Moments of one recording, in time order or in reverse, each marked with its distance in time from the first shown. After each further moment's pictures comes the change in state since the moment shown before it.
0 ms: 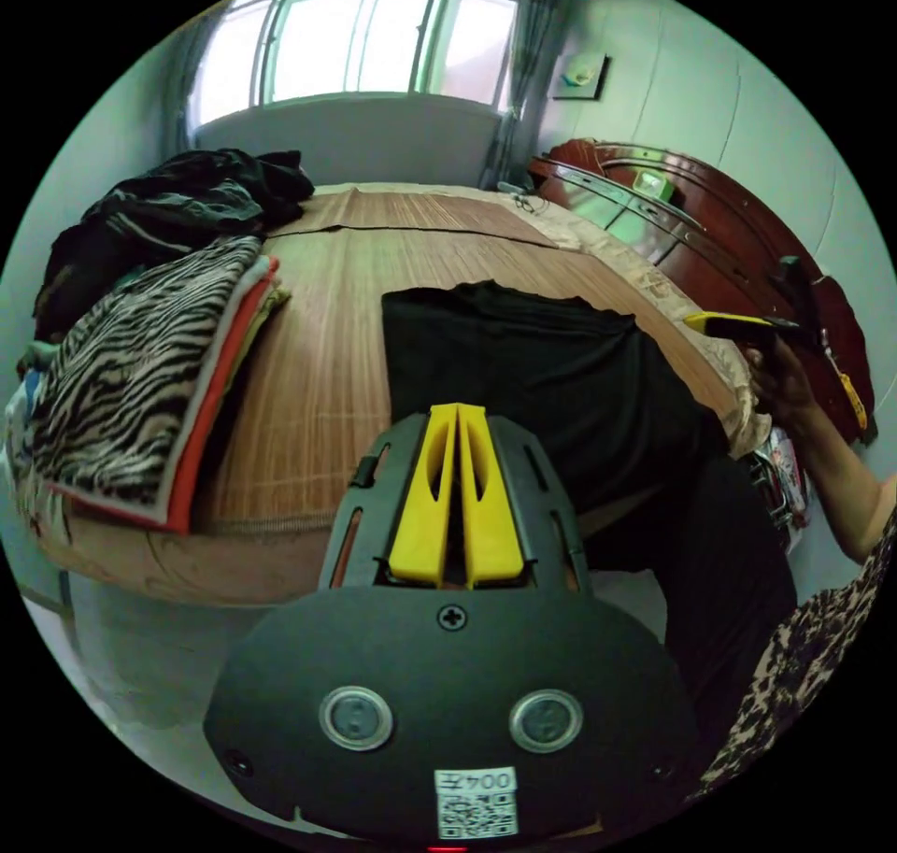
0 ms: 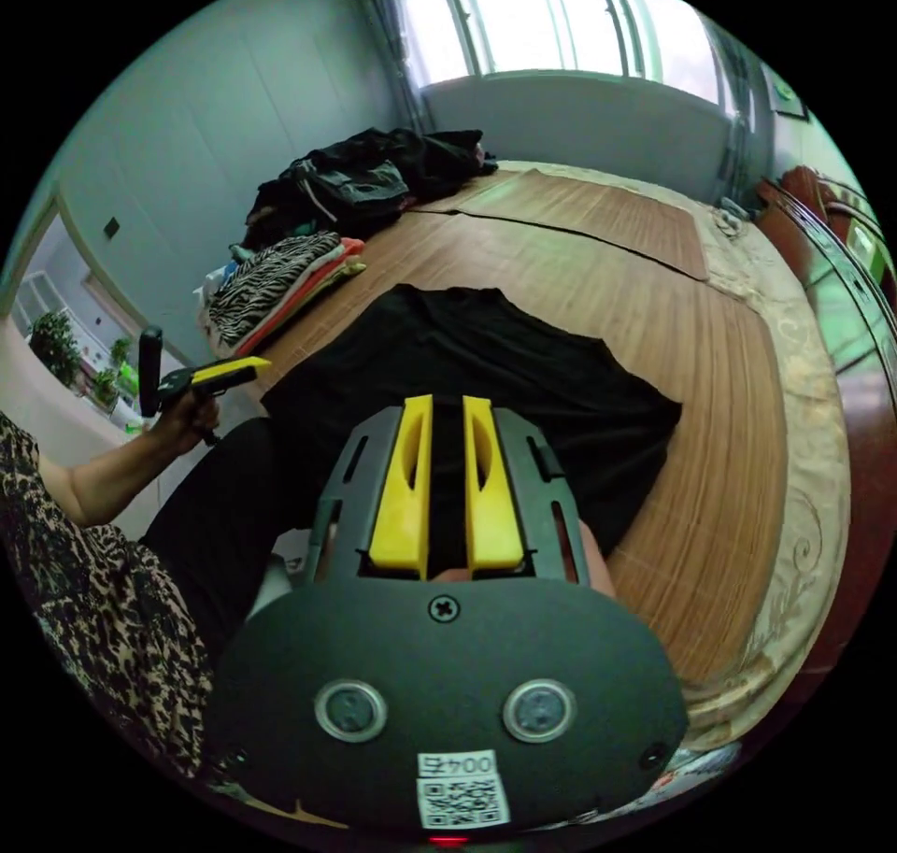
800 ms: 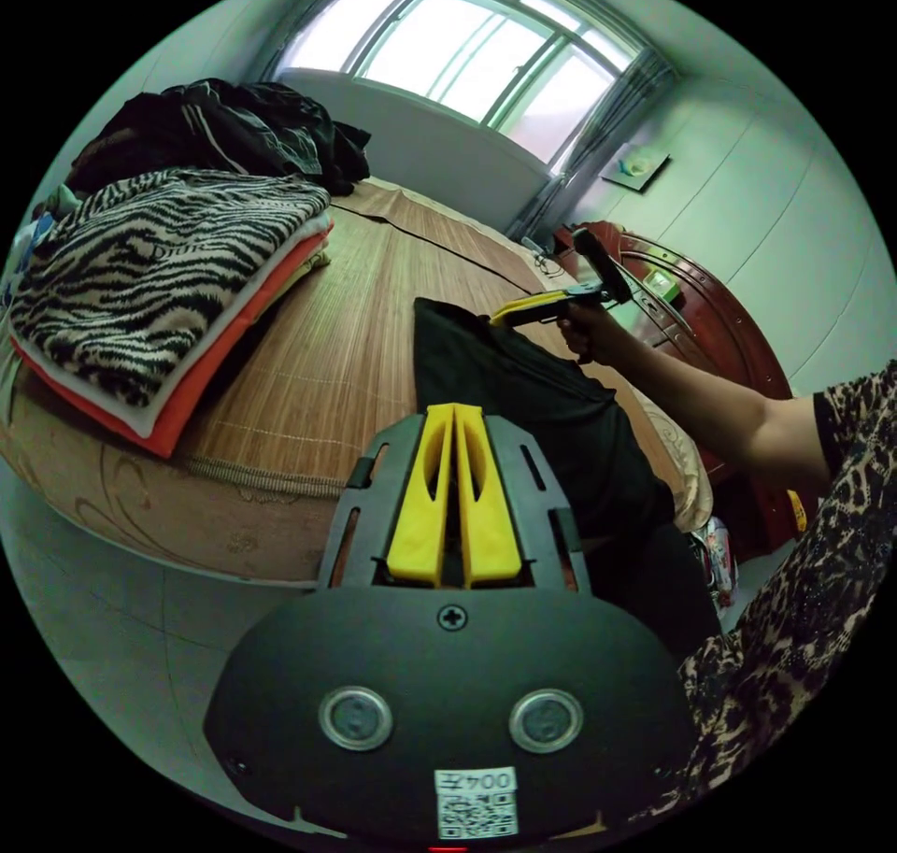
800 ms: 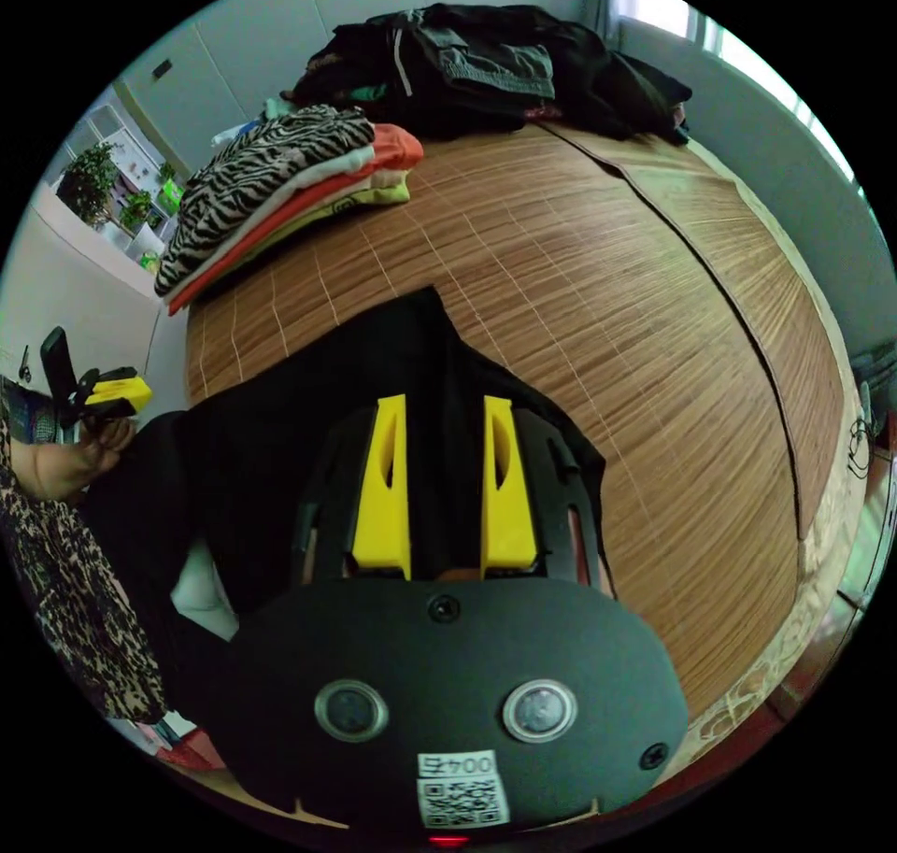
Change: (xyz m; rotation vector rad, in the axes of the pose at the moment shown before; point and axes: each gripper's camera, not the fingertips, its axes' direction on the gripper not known) left arm -0.110 0.049 -0.062 0.076 0.175 -0.254; right arm -0.018 -0.302 0.279 -0.354 -0.049 -0.446
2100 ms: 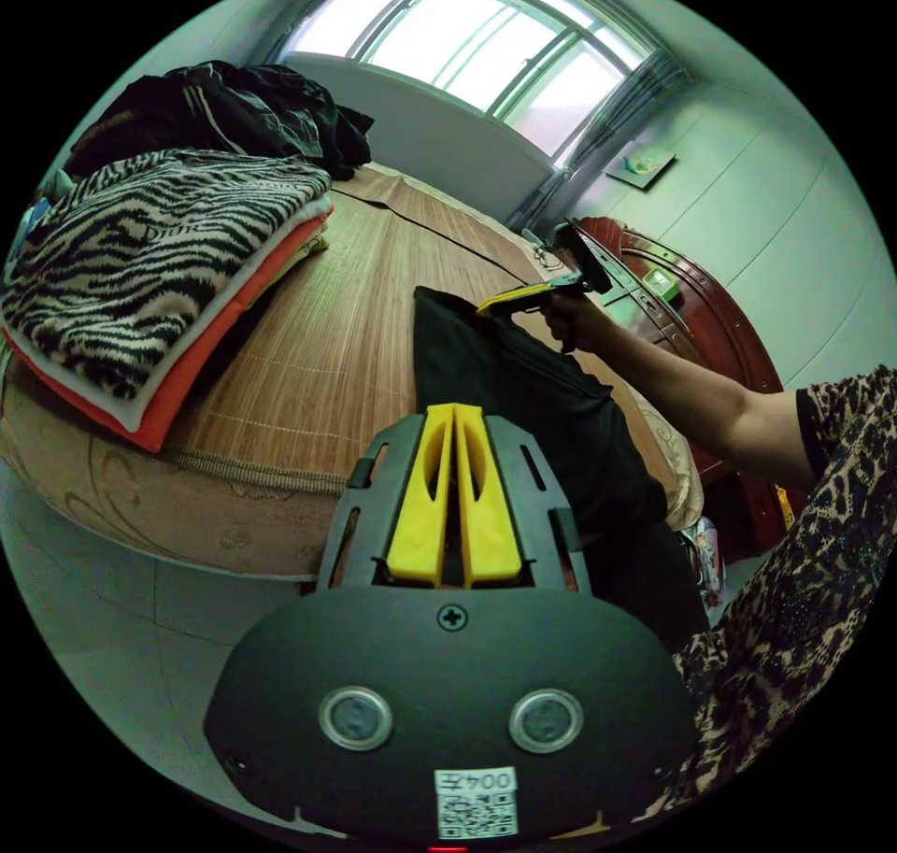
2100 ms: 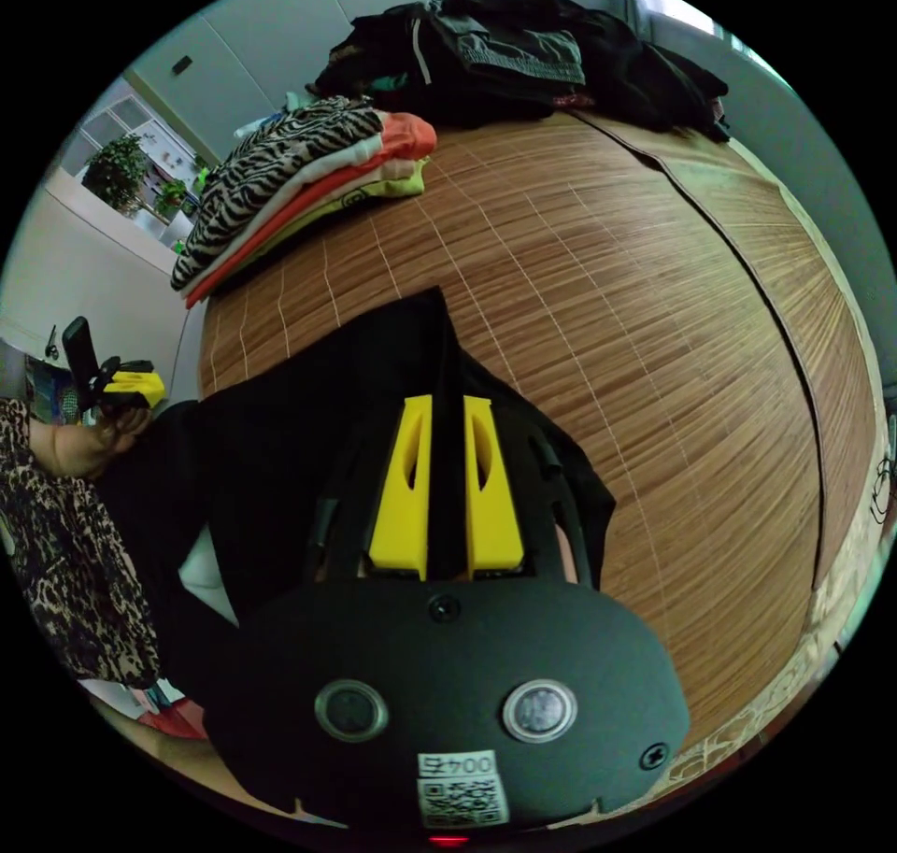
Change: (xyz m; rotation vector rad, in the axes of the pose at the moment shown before) left arm -0.015 0.002 -0.005 -0.038 0.027 -0.026; right arm 0.042 -0.032 -0.004 -0.024 -0.112 -0.070
